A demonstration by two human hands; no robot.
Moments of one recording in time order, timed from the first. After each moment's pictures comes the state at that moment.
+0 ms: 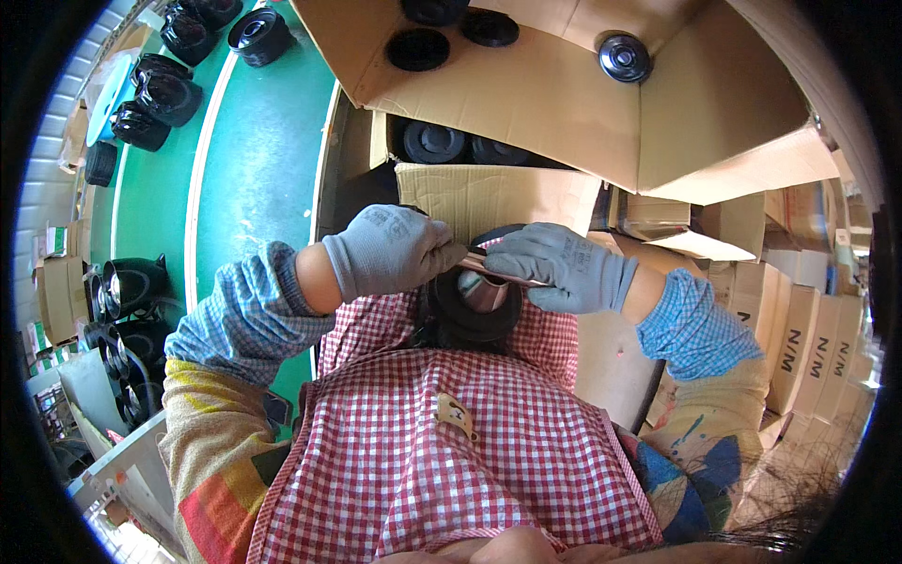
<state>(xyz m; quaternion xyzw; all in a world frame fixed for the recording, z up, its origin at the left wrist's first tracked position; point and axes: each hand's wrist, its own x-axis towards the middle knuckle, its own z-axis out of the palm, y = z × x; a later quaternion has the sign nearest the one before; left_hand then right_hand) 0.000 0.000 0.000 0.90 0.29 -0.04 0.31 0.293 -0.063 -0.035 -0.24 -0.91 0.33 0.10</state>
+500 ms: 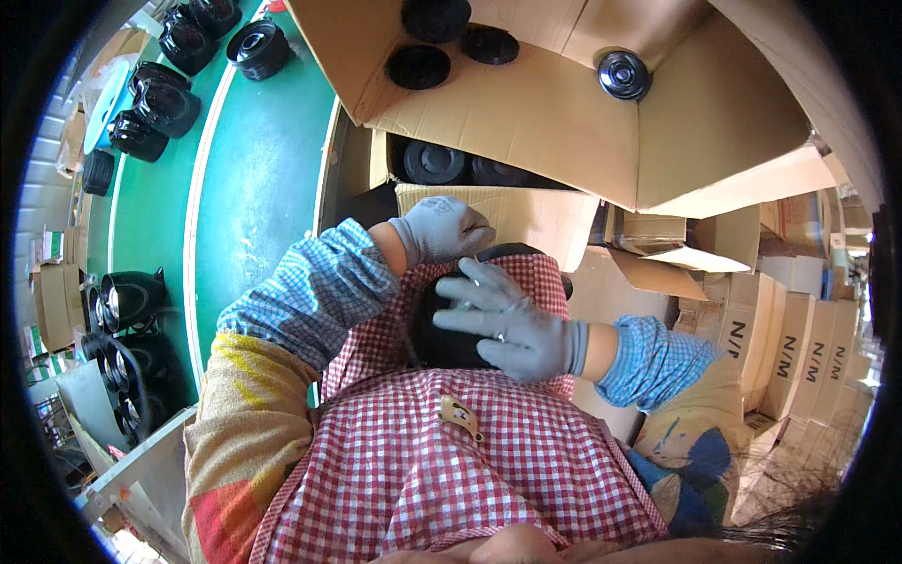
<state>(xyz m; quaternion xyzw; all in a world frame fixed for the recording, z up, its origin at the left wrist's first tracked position) 0.048 0.049 -0.069 0.87 0.27 0.01 0.41 0.228 -0.103 -0.034 -0.28 -0.84 0.41 0.20</state>
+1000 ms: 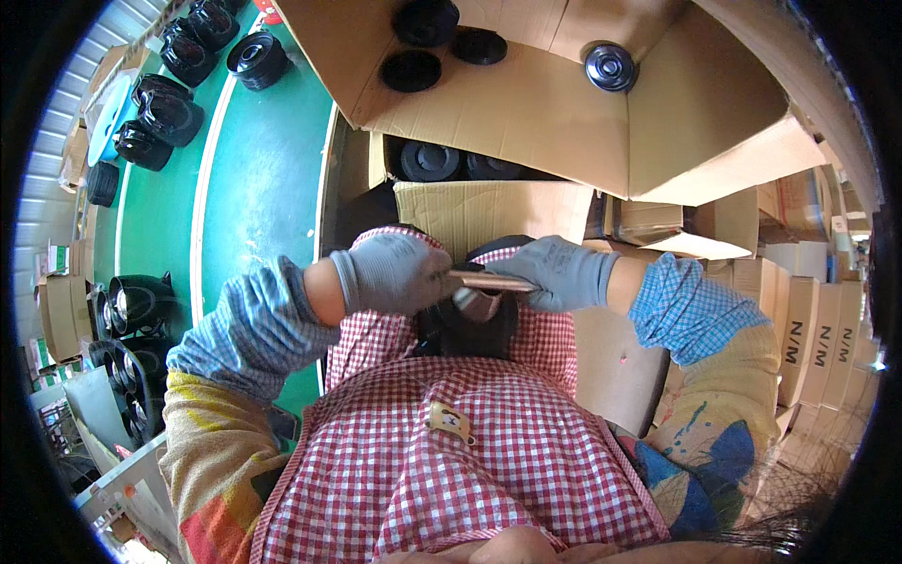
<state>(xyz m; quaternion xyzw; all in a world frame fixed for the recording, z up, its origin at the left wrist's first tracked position) 0.003 -0.001 0.019 0.89 0.26 -0.14 0.35 0.277 -0.055 -0.019 -0.35 -0.87 0.33 -0.08</state>
